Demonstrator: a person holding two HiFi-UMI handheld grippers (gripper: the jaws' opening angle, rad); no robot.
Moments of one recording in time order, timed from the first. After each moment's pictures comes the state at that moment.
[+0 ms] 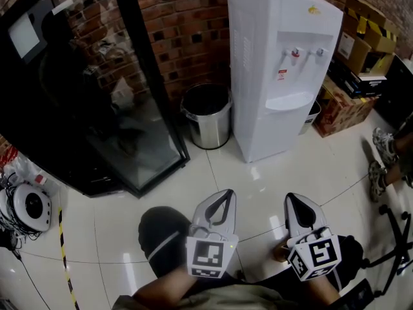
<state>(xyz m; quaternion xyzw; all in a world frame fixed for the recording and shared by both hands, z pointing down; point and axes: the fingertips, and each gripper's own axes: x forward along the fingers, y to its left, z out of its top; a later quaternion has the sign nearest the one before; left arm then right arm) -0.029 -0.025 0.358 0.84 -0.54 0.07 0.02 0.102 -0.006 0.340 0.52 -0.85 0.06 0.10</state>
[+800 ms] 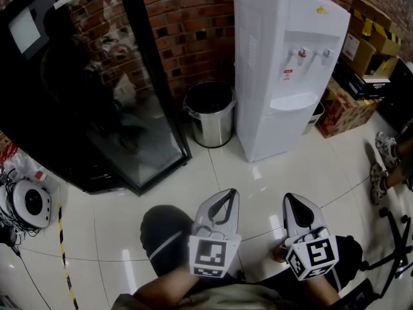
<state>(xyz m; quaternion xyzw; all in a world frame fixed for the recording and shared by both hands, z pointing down) -0.030 -0.029 0.363 0.84 -0.54 0.06 0.03 0.092 -0.012 0.350 0.52 -0.85 0.07 0.11</state>
